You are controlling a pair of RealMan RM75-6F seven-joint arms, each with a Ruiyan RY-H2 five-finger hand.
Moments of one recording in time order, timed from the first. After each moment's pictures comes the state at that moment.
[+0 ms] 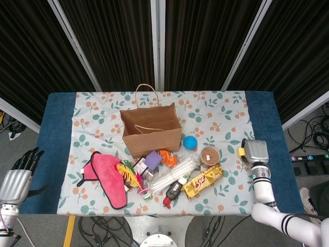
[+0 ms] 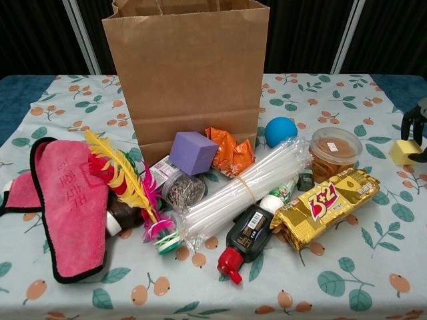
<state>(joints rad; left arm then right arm) -0.09 -1.20 0.00 -1.45 1.52 1.45 -0.05 0.56 -1.56 0.18 -1.25 -0.80 1.03 -0.56</state>
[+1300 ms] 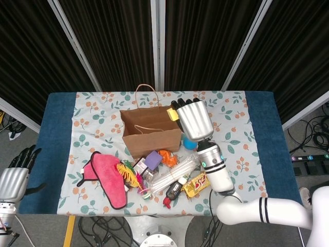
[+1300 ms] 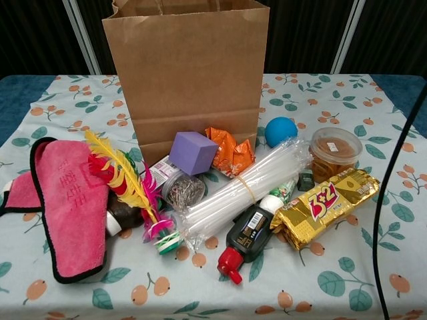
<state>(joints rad) -0.10 -1.19 -0.01 -1.46 1.51 1.45 -0.05 0.94 -1.50 0.43 -1.82 -0.99 1.31 -0.95</state>
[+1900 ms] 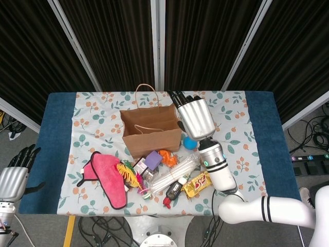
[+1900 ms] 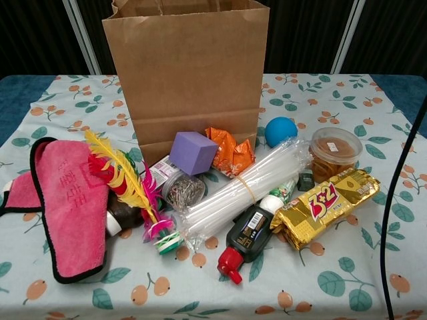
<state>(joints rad) -0.10 -1.19 -0.02 -1.45 1.52 1.45 -0.06 0.94 -1.44 0.42 -1.85 -1.01 1.33 -0.88</state>
